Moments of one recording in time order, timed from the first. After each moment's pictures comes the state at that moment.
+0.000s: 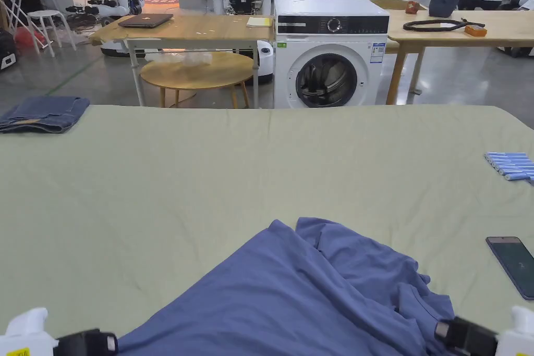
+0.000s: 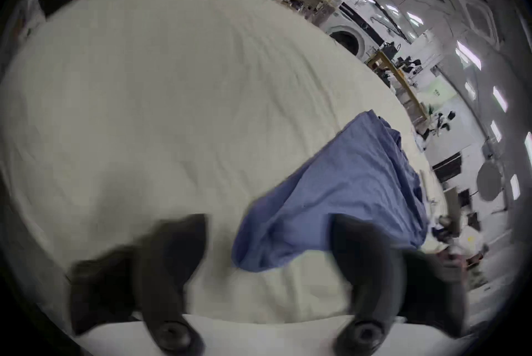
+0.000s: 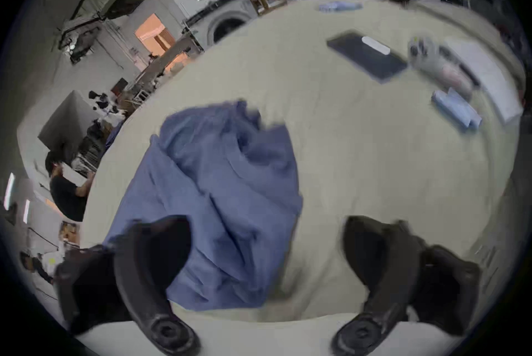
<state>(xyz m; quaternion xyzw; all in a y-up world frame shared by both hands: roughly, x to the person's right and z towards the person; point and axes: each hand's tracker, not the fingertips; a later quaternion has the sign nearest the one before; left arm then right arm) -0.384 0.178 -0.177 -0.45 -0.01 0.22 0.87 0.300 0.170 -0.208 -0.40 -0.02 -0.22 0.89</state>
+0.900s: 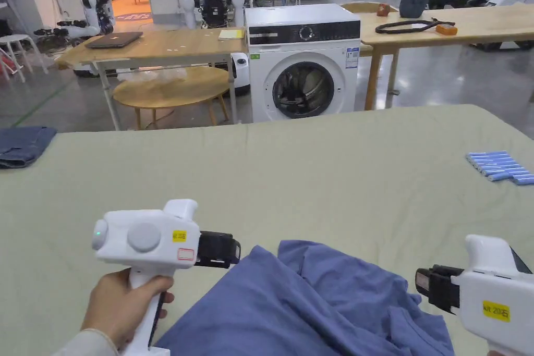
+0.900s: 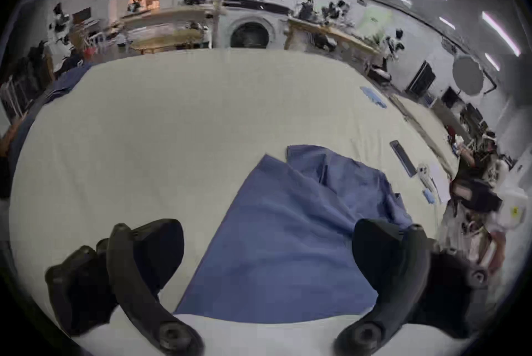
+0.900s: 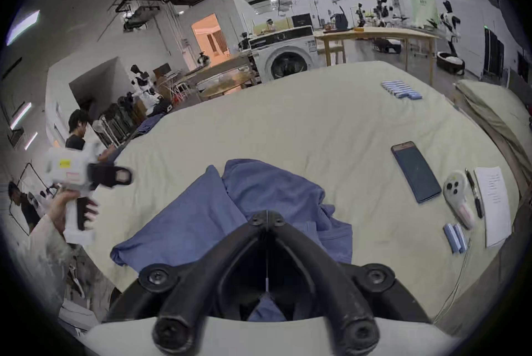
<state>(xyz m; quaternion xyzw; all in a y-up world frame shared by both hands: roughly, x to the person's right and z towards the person) -0.156 0.266 -0.403 -0.44 -0.19 0.04 0.88 0.244 0.275 -0.254 -0.34 0.10 -0.12 0.93</state>
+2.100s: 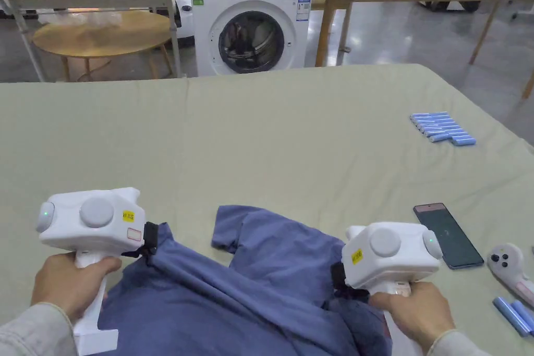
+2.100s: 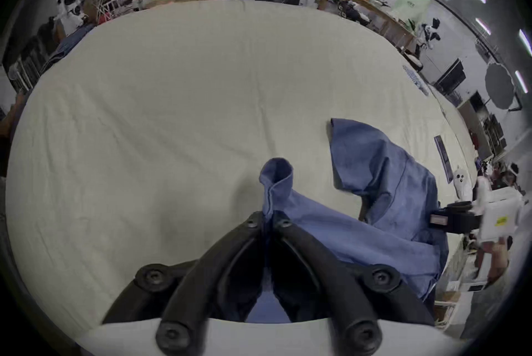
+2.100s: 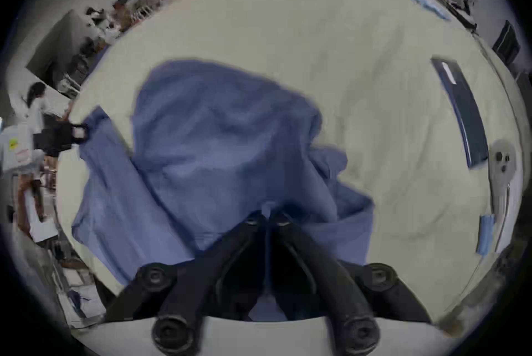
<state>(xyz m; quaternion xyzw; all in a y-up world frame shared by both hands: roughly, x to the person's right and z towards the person) -0.169 0.192 -0.442 -0.52 -0.11 0.05 0.84 0.244 0.142 -0.379 -0.61 0.05 -0.06 0.79</state>
